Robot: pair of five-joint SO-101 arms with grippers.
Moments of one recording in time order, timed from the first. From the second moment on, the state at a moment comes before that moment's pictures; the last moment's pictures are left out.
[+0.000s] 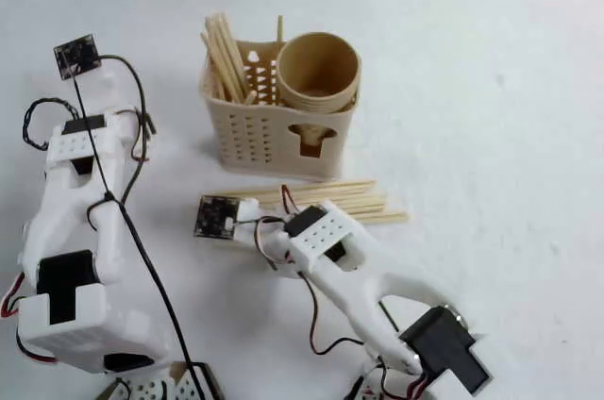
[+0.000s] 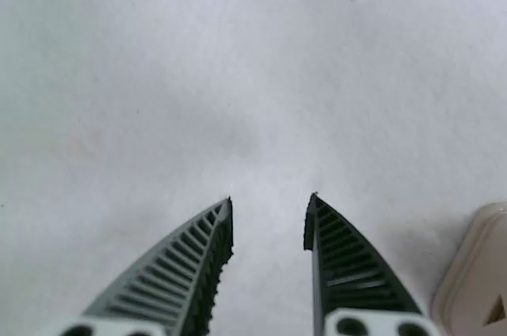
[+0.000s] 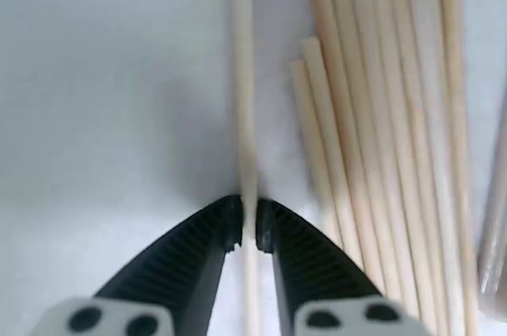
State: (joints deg) left arm -19.9 5.8 24.3 41.2 12.0; right arm -42.0 -6.5 48.8 41.7 45.4
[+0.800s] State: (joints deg) left arm -19.9 5.8 24.3 41.2 12.0; right arm -39.6 -47.0 28.6 51.4 19.4
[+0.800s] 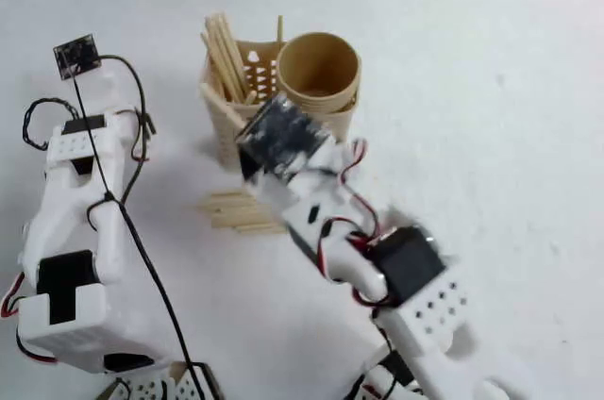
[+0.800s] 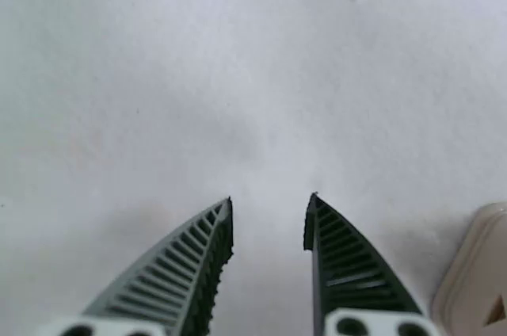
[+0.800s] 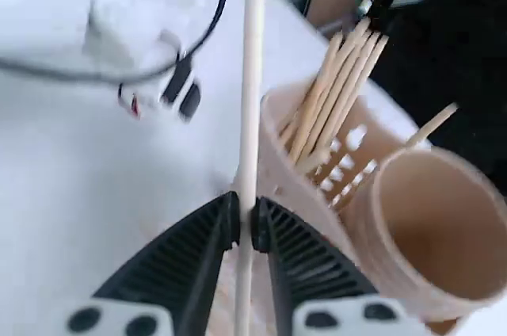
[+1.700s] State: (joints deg) left arm -19.9 5.8 24.3 41.2 12.0; right arm -36.0 -8.4 -8.9 28.6 15.1
